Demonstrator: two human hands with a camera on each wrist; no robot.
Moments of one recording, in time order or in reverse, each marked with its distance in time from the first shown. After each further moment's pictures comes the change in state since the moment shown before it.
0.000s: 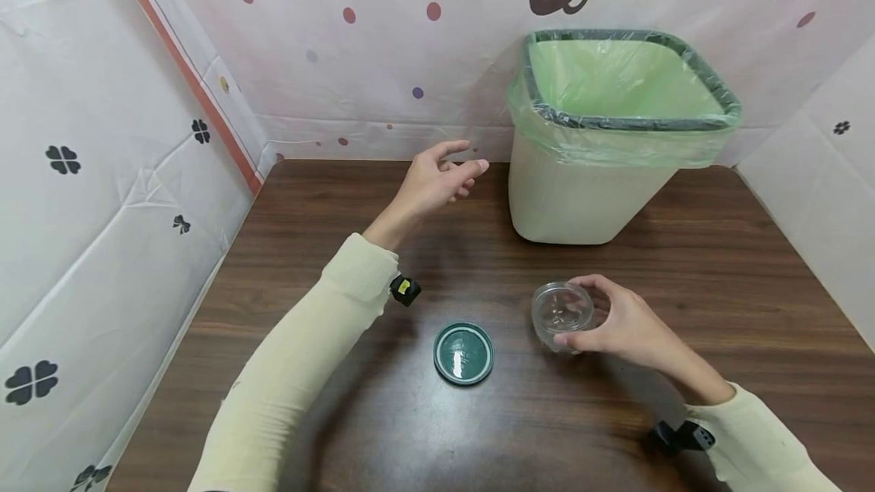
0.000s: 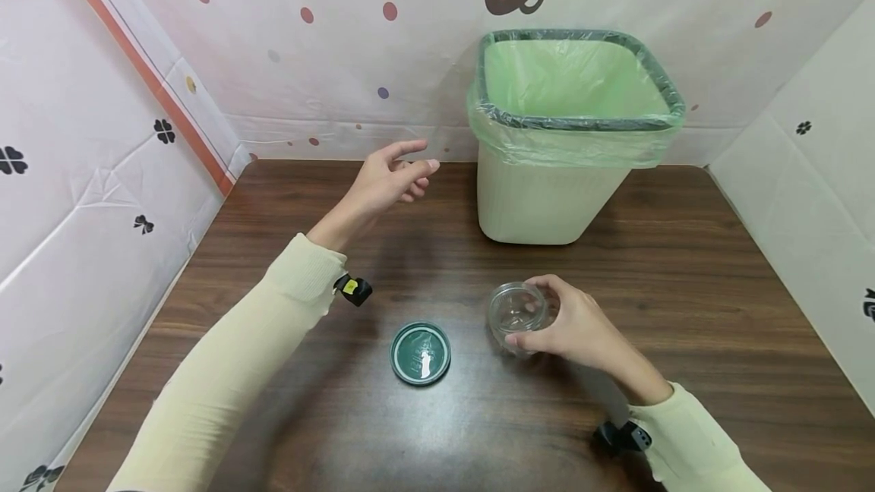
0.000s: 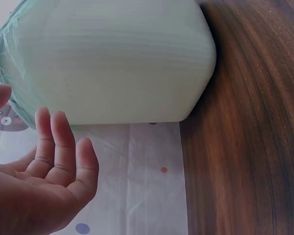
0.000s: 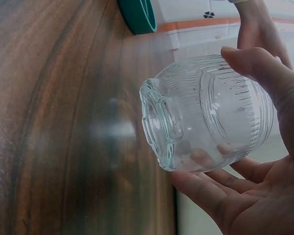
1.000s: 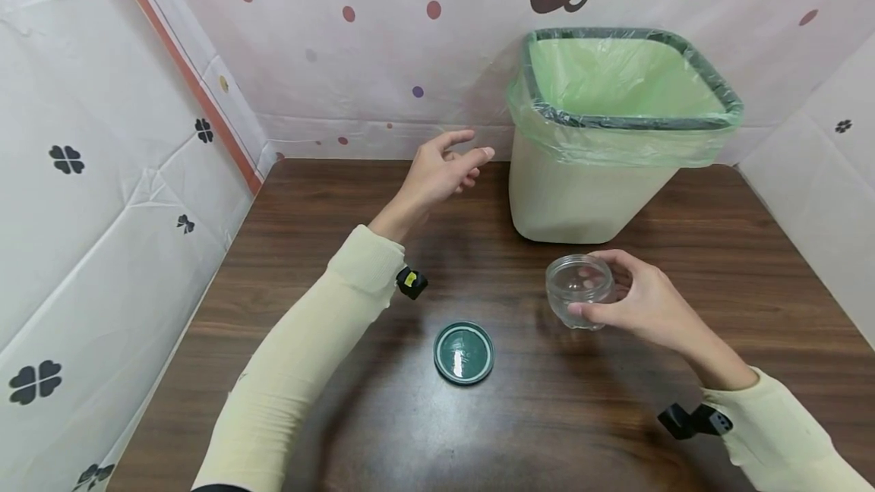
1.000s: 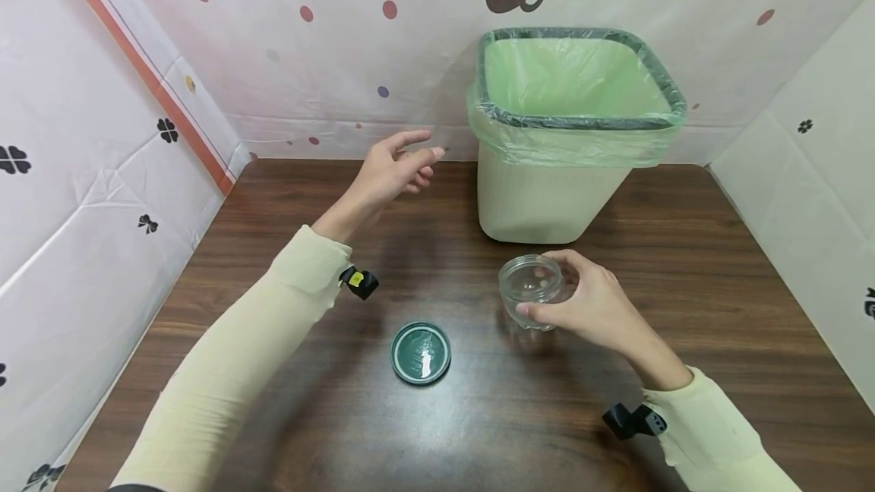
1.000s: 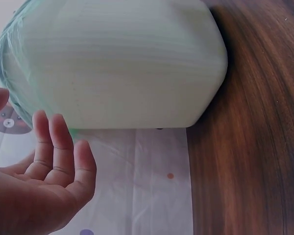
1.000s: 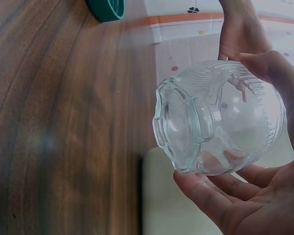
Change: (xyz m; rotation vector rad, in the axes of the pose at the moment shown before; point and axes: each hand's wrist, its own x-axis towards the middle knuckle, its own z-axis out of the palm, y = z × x) left_hand 0.006 0.009 0.004 -0.042 0.021 -0.004; right_hand 0.006 -0.015 -0.028 -0.004 0.106 0.003
